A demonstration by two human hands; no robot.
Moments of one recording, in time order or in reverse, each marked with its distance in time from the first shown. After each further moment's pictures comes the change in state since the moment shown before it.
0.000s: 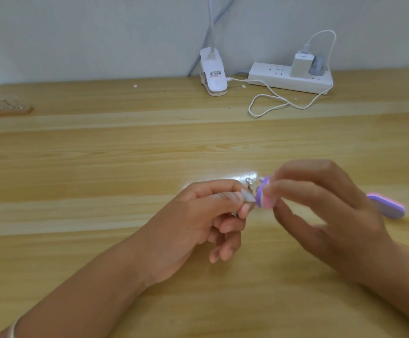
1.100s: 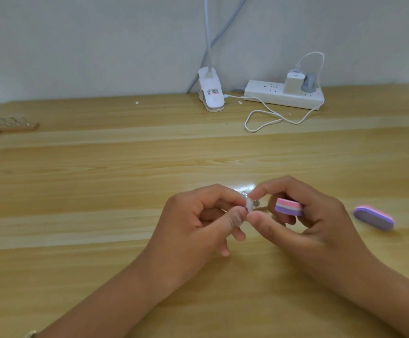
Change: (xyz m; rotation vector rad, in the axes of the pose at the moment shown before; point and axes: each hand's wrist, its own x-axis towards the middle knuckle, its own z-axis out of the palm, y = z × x) left_hand 0.004 -0.015 0.003 0.317 0.346 0.373; right_hand 0.012 -0.023 0.002 0.396 -0.062 0.540
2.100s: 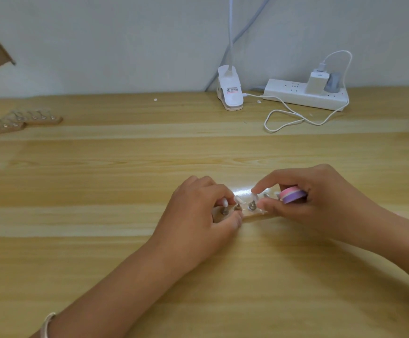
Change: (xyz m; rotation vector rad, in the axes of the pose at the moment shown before) left_hand 0.010 -0.015 -0.023 0.861 0.053 -0.016; right_hand 0.047 0.021 -0.011 -0.236 -0.332 0.036
